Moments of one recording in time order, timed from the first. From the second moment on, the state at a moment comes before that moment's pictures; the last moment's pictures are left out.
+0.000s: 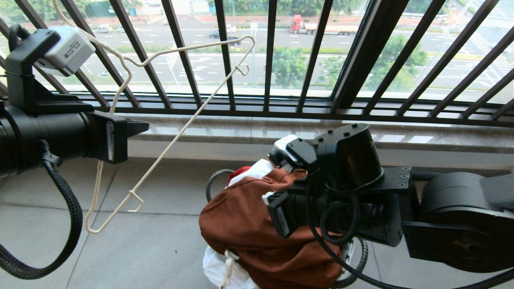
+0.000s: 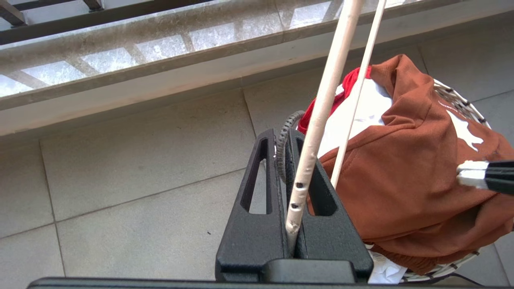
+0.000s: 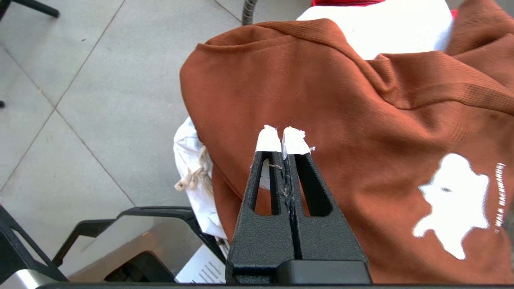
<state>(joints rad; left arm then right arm) -0.42 1.24 -1.10 0.05 0.08 0.06 0.85 1.77 -1.12 -0.19 -0.11 0.03</state>
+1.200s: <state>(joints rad) -0.38 1.24 -1.11 0.05 0.07 0.07 0.99 2.01 -1.19 -0.18 -0.25 -0.15</state>
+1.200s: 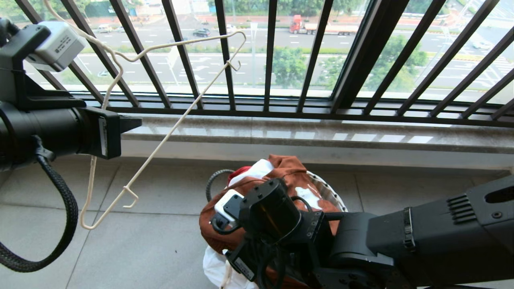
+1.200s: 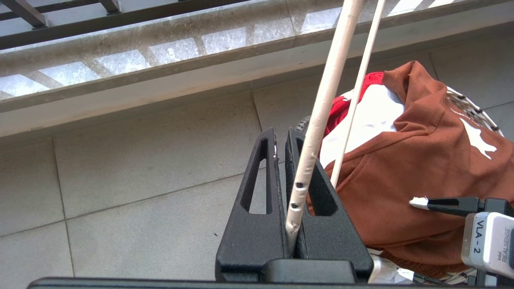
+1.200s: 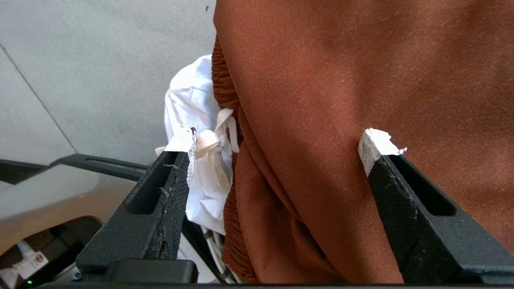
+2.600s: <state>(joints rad) -0.36 1.22 -1.12 0.05 0.07 0.07 0.98 2.09 -1.15 -0.29 -0.33 -0.31</state>
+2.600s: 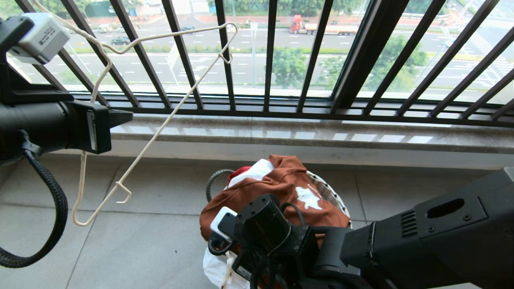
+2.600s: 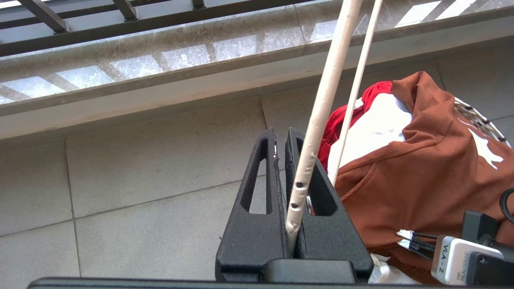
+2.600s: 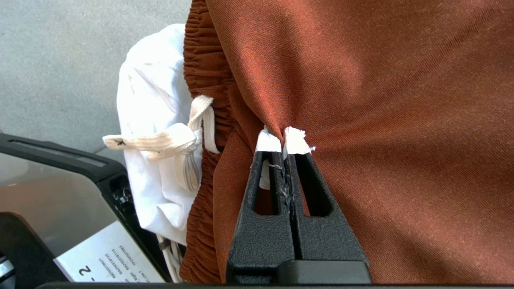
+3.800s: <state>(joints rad) -0.36 1.22 -1.11 0.05 0.07 0.07 0.81 1.76 -1.05 -0.15 -0.39 -0.35</state>
